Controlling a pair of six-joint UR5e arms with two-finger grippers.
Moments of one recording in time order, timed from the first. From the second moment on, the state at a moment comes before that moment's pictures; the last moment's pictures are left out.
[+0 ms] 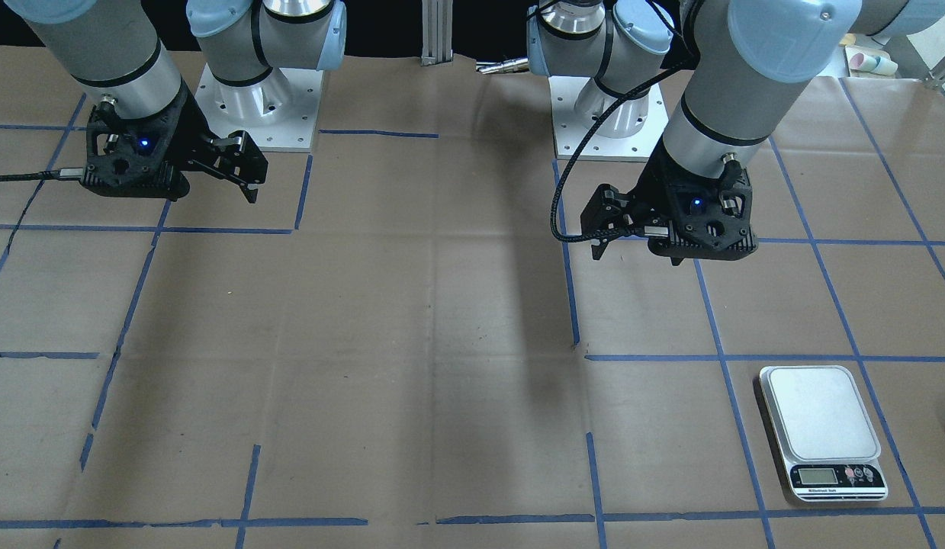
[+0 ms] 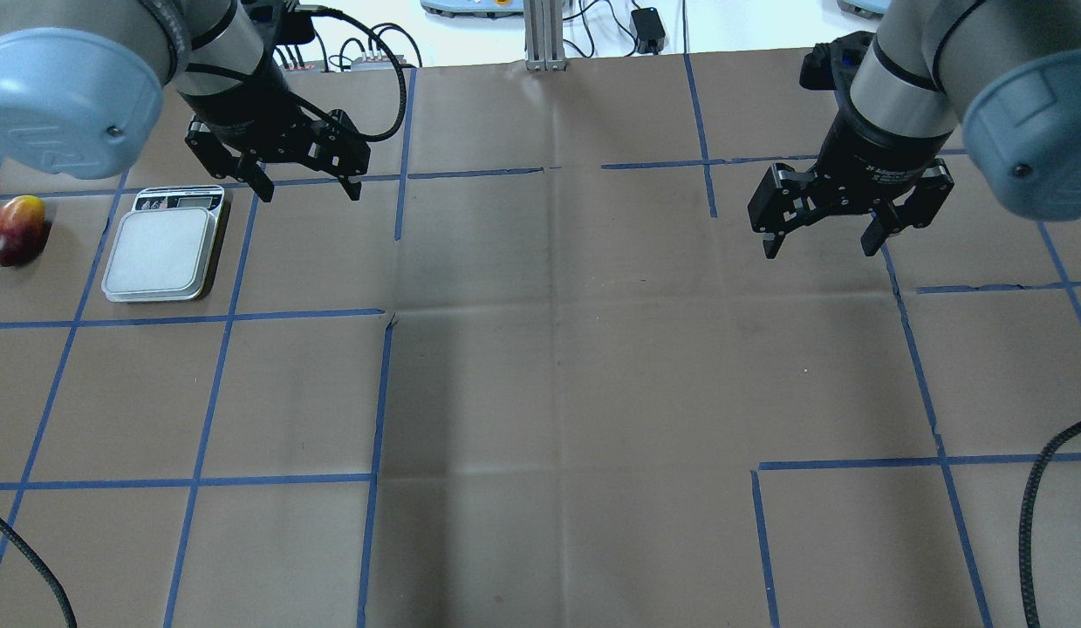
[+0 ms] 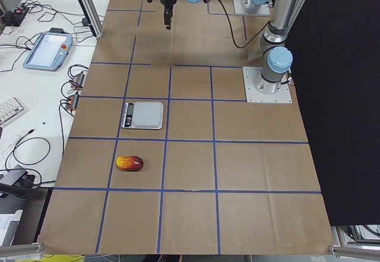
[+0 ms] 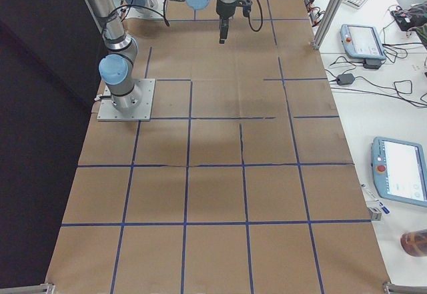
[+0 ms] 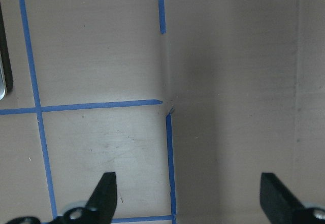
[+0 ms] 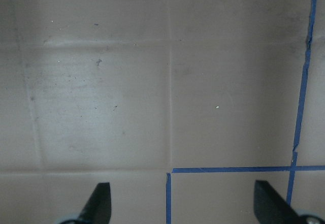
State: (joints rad) left arm -1.57 -1.69 -1.53 -1.48 1.55 0.05; right arm 1.53 -1.60 1.68 -1.57 -1.56 -0.02
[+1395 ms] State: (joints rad) left arm -1.46 -1.69 -1.54 -1.47 1.55 0.13; right arm 1.53 -1.60 1.68 -1.57 -1.56 -0.02
